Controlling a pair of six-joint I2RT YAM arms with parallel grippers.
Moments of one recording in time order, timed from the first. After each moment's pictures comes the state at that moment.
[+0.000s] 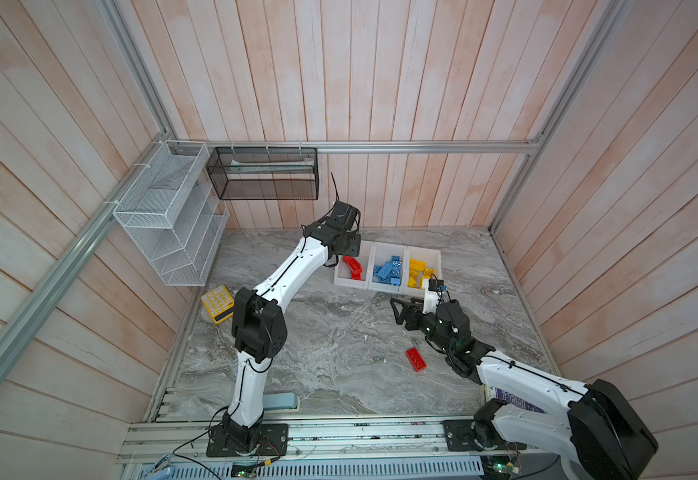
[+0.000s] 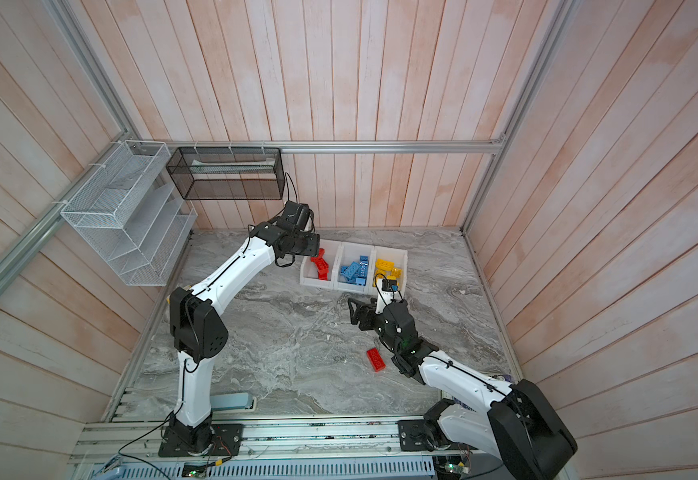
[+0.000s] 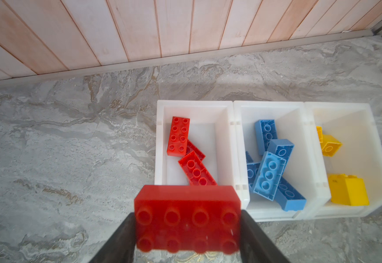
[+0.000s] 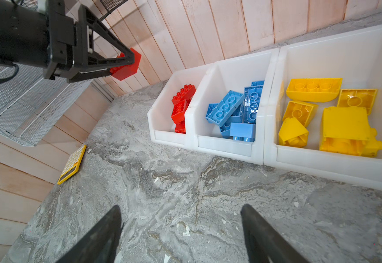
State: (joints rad) left arm -0.52 2.14 2.13 -0.83 -0.13 -0.27; right arm 0.62 1.13 0.42 0.42 0.06 0.56
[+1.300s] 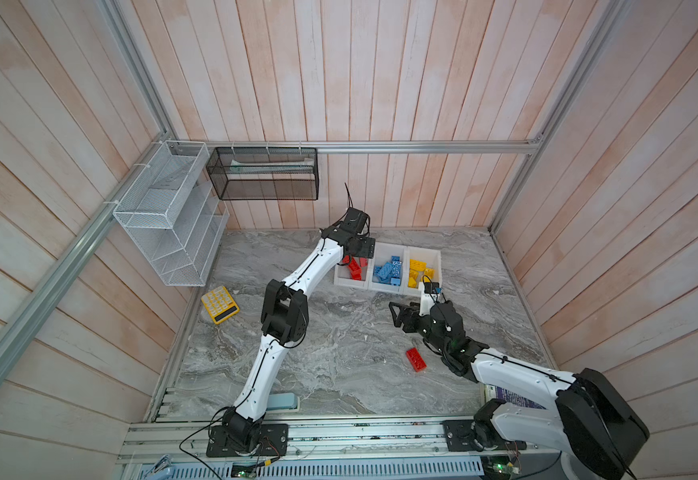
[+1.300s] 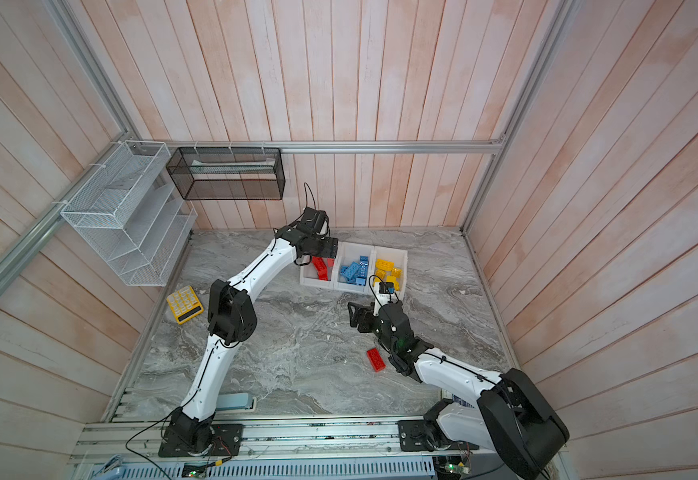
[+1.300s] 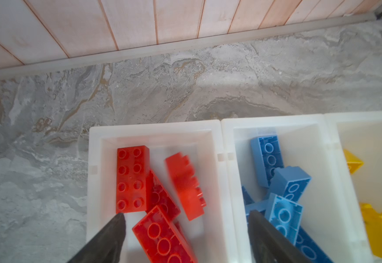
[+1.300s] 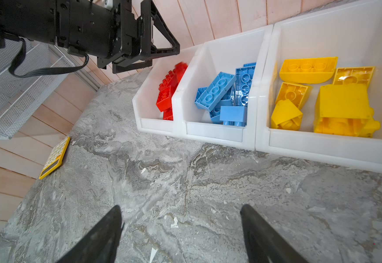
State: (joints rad) left arm -0.52 2.47 2.40 -0.80 -0.03 -0.26; right arm 0.63 1.21 0.43 0.40 0.09 0.56
